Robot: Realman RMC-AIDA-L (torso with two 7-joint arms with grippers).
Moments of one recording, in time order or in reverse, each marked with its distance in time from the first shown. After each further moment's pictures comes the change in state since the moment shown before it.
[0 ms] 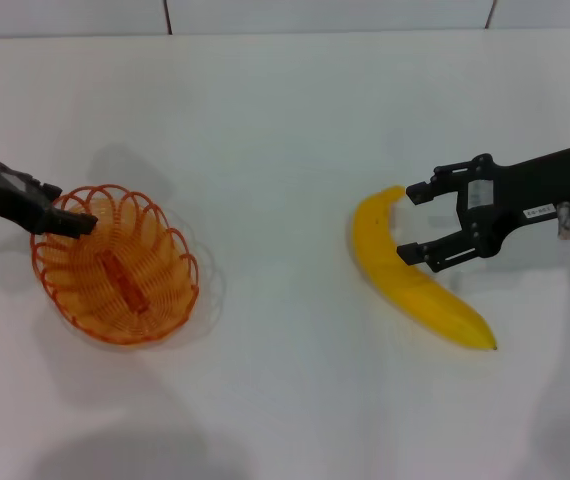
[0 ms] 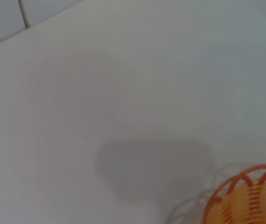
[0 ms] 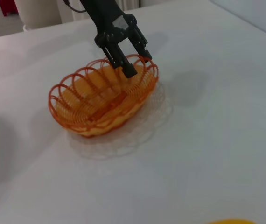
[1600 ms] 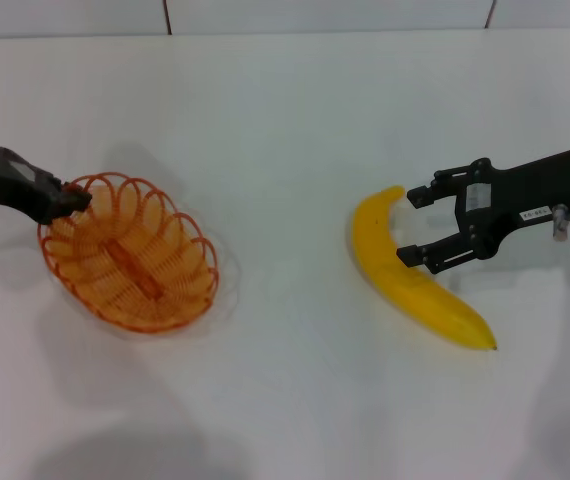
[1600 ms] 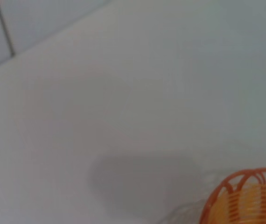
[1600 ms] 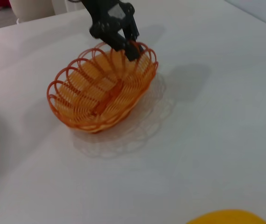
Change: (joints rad) left arm -0.002 -0.003 0.006 0.021 -0.045 0.028 0.033; right arm 0.011 -0.001 -0.003 0.026 -0.021 0.027 0.014
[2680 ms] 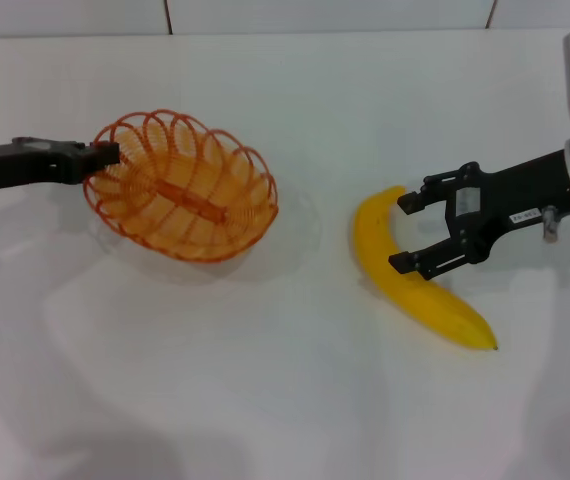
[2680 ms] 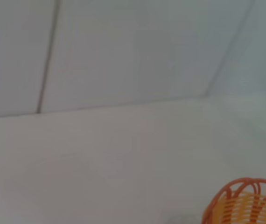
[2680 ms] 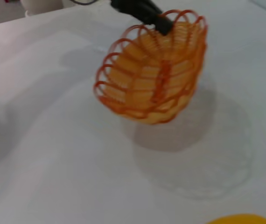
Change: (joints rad) left arm 0.107 -0.002 -0.090 -0.179 -0.449 -0.086 0.038; right arm 0.015 0.002 -0.045 -0.002 0.000 -0.001 0.025
